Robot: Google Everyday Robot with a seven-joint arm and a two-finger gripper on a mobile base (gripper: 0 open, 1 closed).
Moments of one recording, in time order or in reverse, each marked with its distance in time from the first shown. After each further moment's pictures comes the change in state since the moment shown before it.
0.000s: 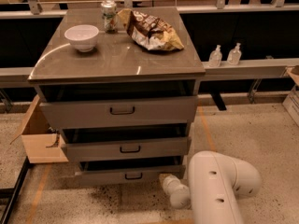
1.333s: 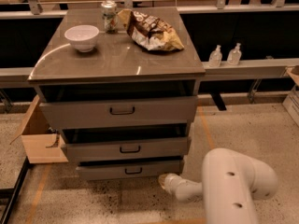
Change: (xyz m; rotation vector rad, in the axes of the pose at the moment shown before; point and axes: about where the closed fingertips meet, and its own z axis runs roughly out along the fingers) arm -0.016 -0.004 -0.022 -0.163 -0.081 0.070
